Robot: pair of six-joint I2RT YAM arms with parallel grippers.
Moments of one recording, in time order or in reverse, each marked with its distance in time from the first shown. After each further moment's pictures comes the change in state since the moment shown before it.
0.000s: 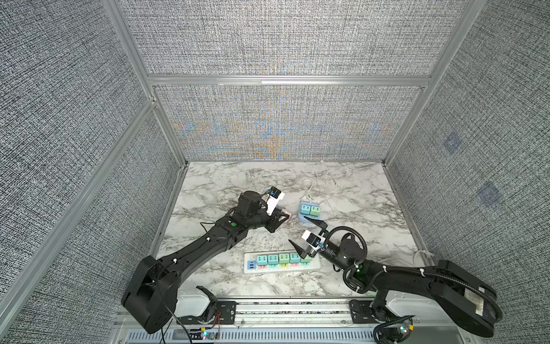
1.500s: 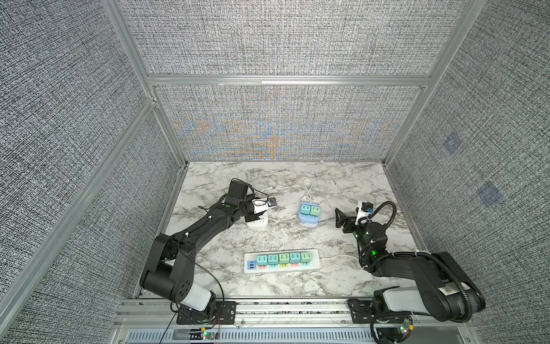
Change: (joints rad) left arm 0.222 0.260 0.178 -0.237 -0.016 1.128; right arm -0.723 0.185 -0.039 0.055 -0.058 0.667
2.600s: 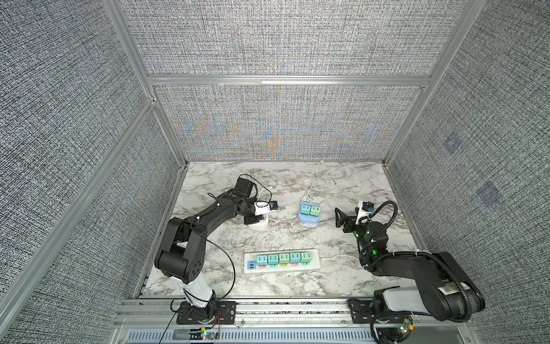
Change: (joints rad) left arm 0.006 0.142 0.113 -0.233 -0.023 0.068; right arm -0.019 0.001 0.002 0.000 -0.039 0.025
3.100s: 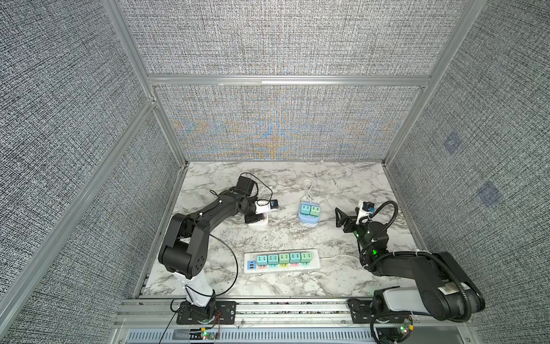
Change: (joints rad) left arm 0.012 0.065 0.060 -0.048 0.027 0.002; right arm -0.008 0.001 0.000 0.000 -0.008 0.004
